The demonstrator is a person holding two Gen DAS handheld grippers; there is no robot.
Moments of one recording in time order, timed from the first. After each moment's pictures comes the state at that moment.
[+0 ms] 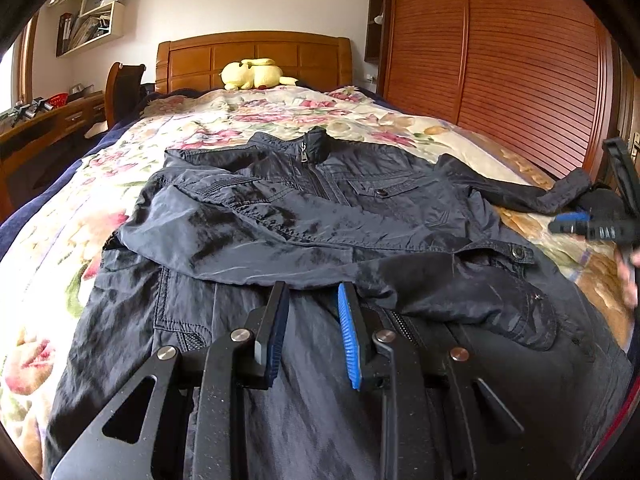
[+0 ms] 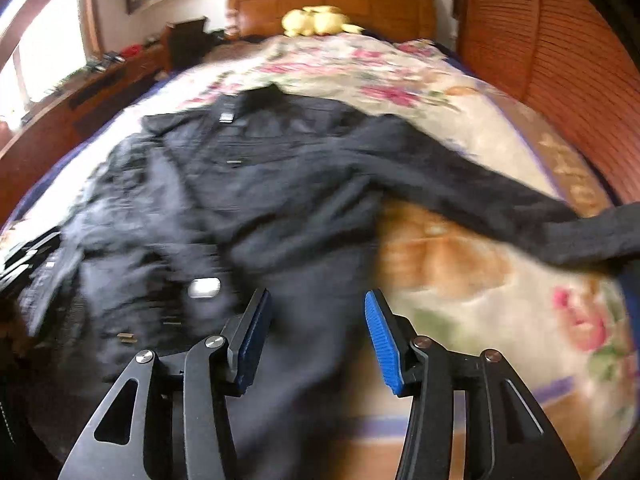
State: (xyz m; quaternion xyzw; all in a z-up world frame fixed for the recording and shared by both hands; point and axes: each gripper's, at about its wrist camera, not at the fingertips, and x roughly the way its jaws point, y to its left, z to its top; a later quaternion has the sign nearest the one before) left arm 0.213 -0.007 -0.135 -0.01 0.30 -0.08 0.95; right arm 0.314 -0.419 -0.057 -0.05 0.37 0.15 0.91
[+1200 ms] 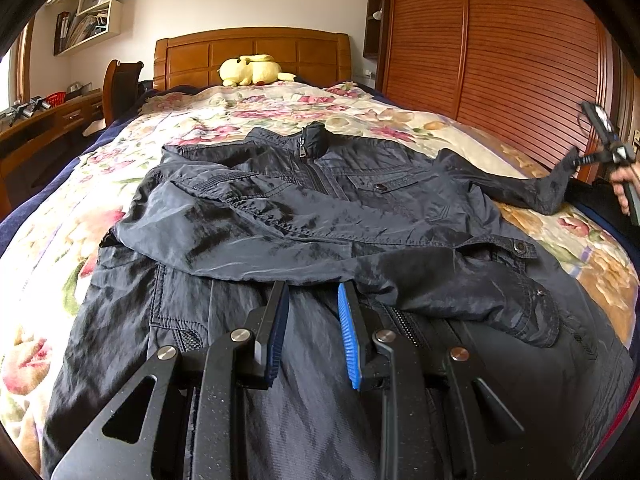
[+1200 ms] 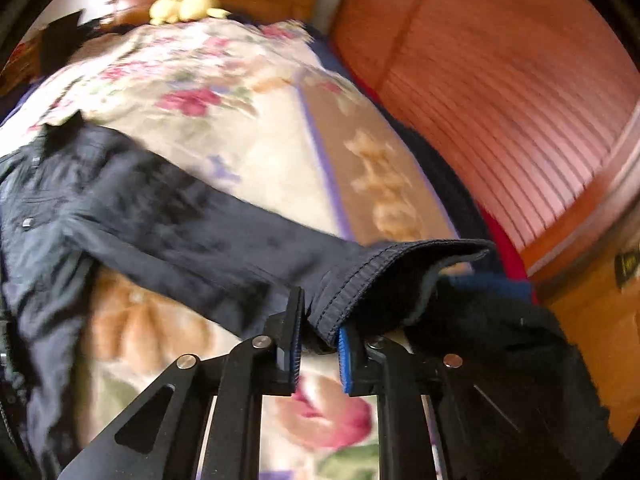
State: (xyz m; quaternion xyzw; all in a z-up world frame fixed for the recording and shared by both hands) left arm 0.216 -0.010 -0.139 -0.01 0.31 -0.08 0.95; right arm 0.402 -0.514 0.021 -0.10 0.39 -0.02 0.92
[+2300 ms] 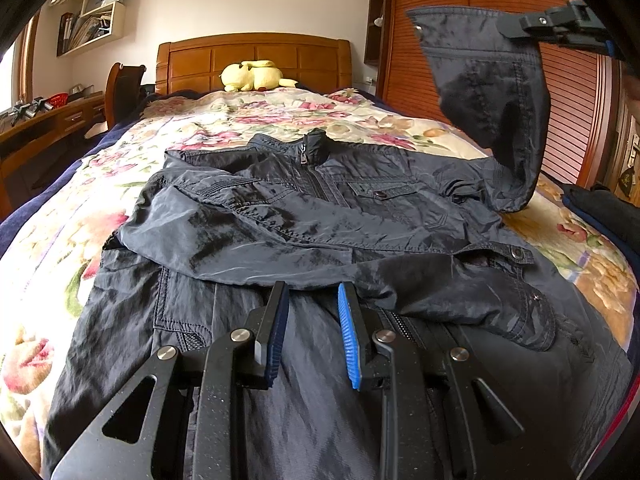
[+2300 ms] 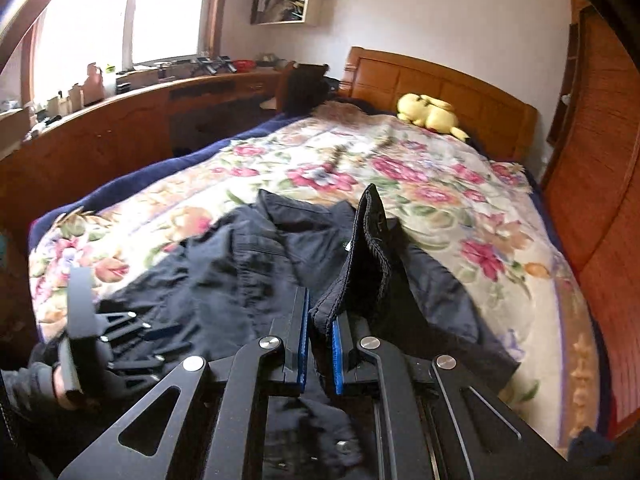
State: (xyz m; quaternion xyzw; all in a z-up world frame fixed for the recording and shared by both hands) left arm 0.214 -0.006 -0.135 -0.01 0.29 -0.08 0.95; right arm 0.242 -0.282 0.121 -0.15 0.24 0.32 0.90
